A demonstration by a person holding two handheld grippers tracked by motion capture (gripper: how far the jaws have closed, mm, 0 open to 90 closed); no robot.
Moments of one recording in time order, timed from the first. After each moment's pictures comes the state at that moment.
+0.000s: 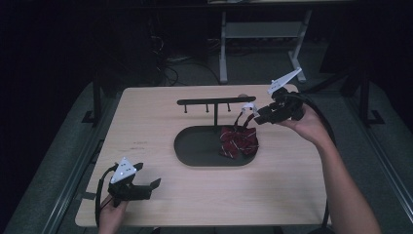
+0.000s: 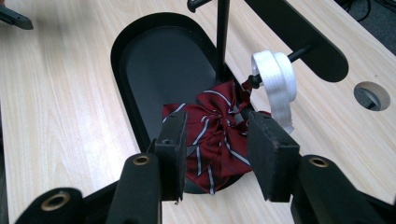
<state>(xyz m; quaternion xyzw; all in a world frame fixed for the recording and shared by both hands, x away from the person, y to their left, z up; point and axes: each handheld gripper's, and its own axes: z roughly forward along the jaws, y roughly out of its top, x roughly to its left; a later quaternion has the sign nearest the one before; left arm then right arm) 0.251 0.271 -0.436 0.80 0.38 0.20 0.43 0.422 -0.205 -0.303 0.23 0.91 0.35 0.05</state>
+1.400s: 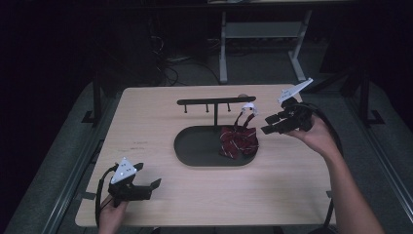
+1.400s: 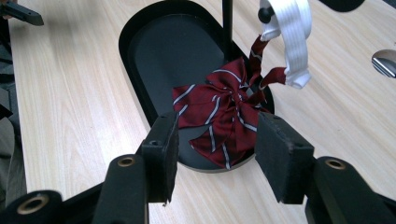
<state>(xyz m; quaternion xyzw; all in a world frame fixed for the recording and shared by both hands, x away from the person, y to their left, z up) 0.250 0.271 -0.436 0.80 0.38 0.20 0.43 0.404 -0.230 -0.324 0.26 0.89 0.36 0.02</state>
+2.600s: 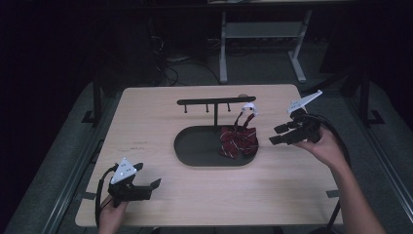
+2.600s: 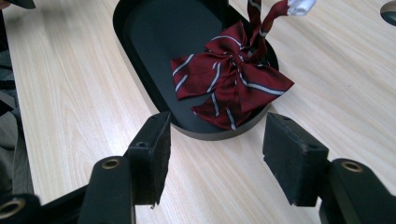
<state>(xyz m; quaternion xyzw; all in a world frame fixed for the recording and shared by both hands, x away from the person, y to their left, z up) 0.250 0.271 -0.436 0.80 0.38 0.20 0.43 0.387 -0.254 -0.351 0.30 0.89 0.36 0.01</state>
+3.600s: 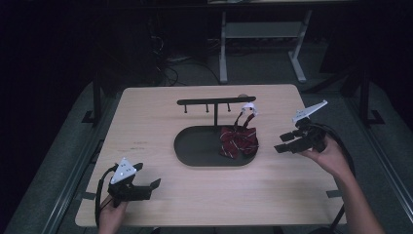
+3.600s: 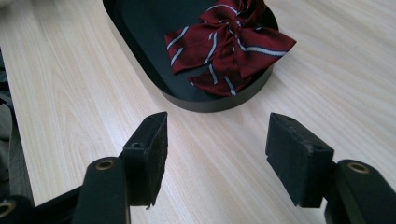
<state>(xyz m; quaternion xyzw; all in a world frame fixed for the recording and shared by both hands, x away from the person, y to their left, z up) 0.250 0.271 -0.436 0.80 0.38 0.21 0.43 0.373 -0.271 -0.373 0.32 0.88 0.35 0.00</state>
